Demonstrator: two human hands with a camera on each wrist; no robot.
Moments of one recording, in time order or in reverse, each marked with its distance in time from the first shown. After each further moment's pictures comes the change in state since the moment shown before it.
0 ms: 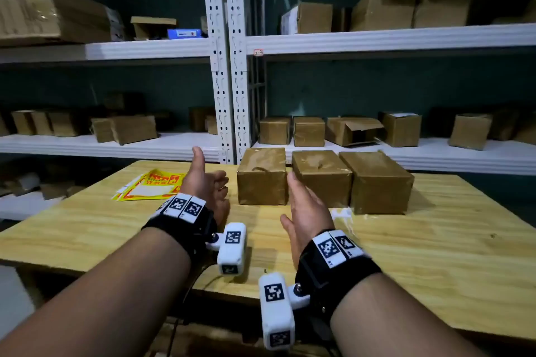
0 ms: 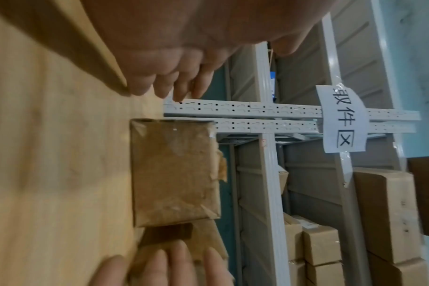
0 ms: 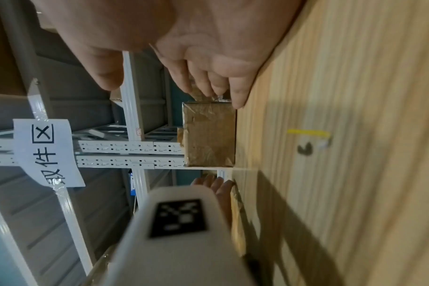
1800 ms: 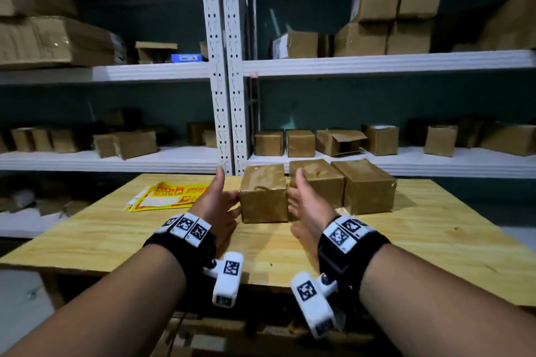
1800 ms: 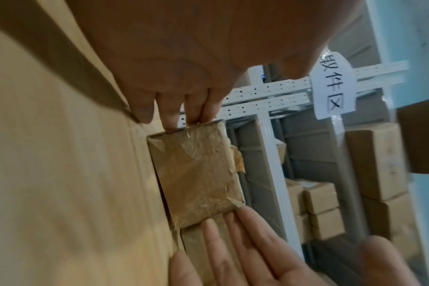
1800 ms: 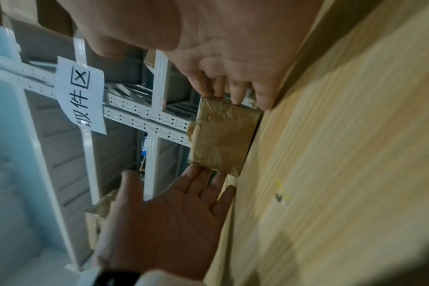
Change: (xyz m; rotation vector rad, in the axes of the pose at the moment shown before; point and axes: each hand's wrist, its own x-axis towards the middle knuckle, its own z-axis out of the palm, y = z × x) left_hand -0.062 -0.005 -0.004 0.258 -0.188 -0.056; right_hand -0.062 -0.056 -0.004 -0.138 -0.165 0.083
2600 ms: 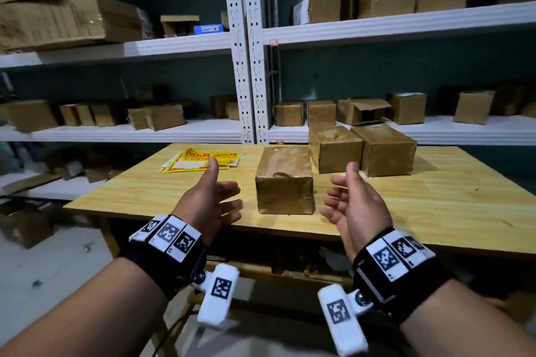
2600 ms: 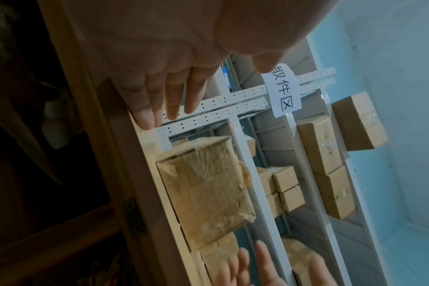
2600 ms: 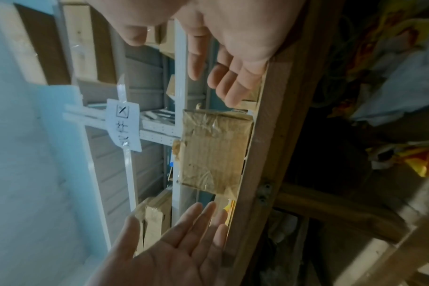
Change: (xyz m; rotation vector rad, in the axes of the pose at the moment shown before) left_hand -0.096 -0.042 -0.022 -0.025 0.255 0.091; right_hand -0.054 0.065 -0.031 0.267 0.311 -0.243
